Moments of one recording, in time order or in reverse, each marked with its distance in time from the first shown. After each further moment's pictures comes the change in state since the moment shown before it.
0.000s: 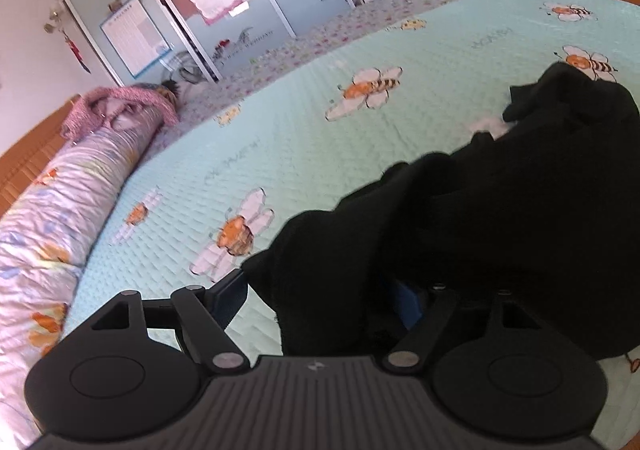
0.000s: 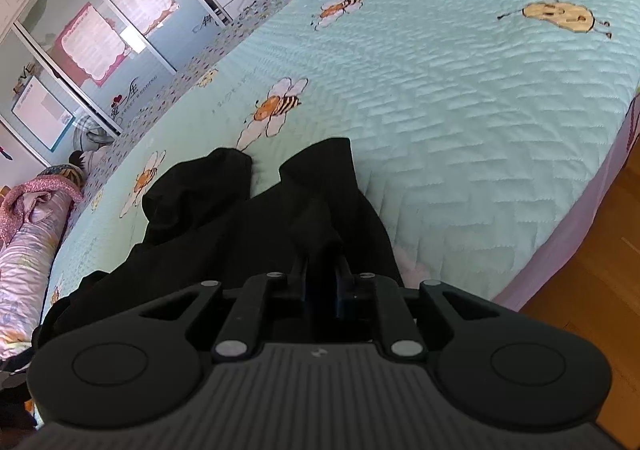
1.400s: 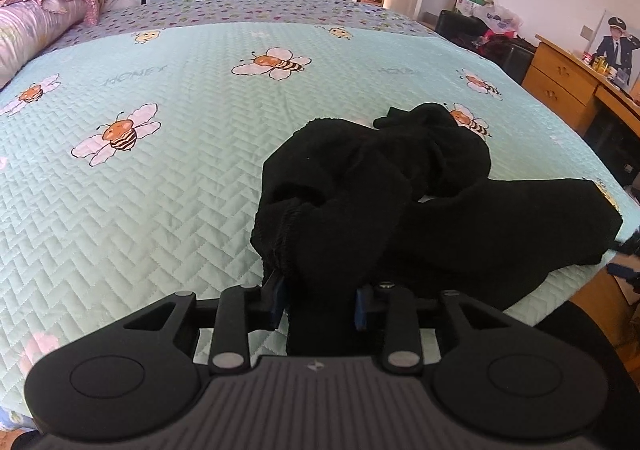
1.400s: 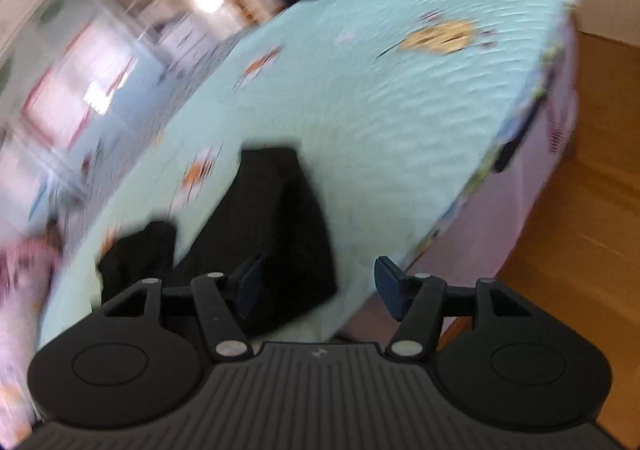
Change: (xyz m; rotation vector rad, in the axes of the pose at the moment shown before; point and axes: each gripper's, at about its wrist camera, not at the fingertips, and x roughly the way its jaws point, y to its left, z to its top) left arm -0.059 0.011 -0.048 -0.338 0.052 -0.482; right arm -0.039 -0.074 0.013 0.006 -0.122 -0.105
